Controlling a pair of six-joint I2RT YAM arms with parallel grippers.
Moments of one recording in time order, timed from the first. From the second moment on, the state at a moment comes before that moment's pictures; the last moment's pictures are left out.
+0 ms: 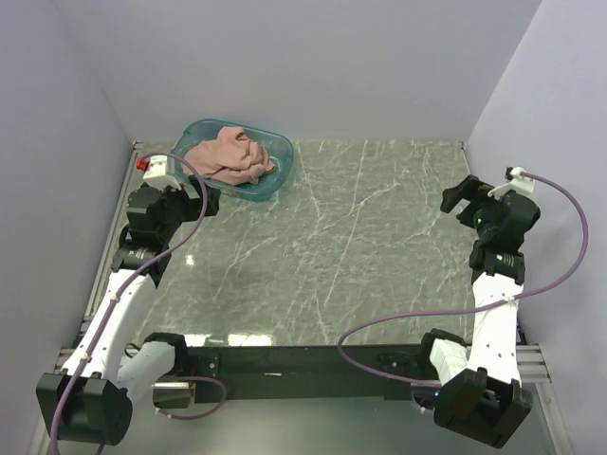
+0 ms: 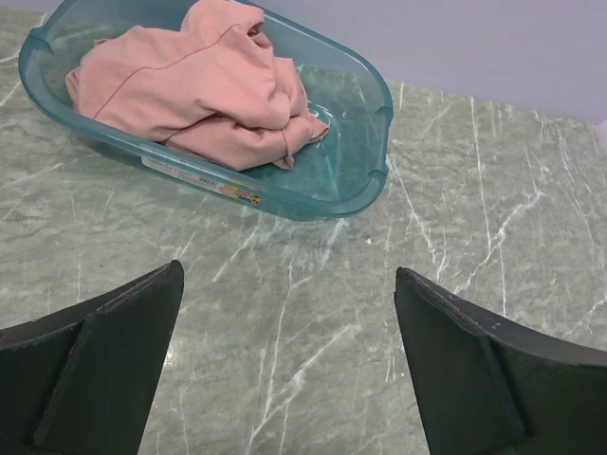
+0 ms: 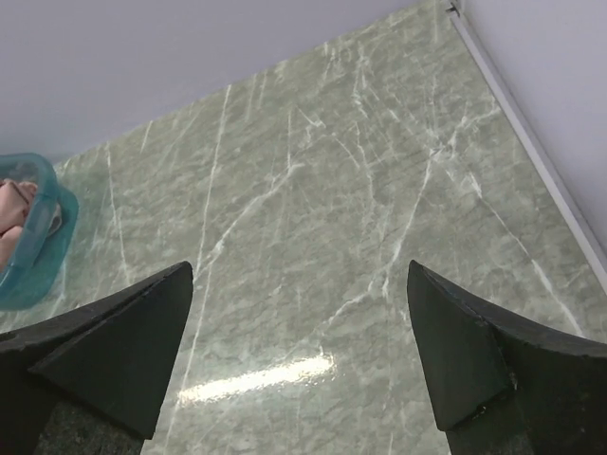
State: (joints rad) left arm -0.10 0.93 0.78 -0.05 0.09 -0.33; right arm -0.38 0.89 0.80 -0.17 -0.26 0.28
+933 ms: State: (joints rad) left arm 0.15 1.85 1.44 -0.11 0.30 -0.70; right arm -0.10 0.97 0.86 -0.44 -0.81 -0.33
